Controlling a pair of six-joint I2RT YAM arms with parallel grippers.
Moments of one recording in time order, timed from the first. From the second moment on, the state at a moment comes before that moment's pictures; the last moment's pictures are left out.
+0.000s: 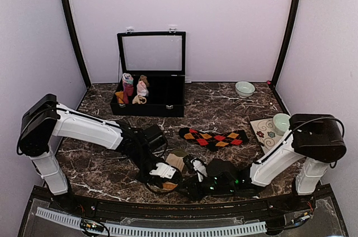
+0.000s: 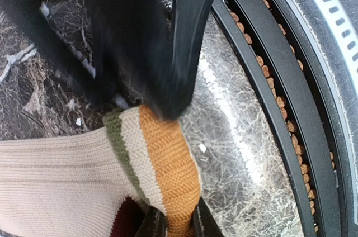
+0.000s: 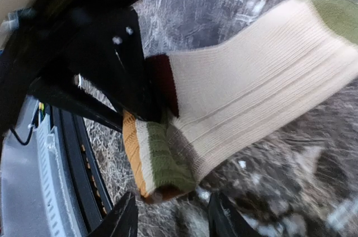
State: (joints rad) left arm -1.02 1.75 0.97 -0.56 0.41 0.91; right arm 1.31 1.82 0.54 0.71 -0.06 0.67
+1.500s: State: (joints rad) left arm -0.88 2.14 1.33 -1.10 0.80 0.93; right arm 1.52 1.88 0.91 0.24 0.33 -0.21
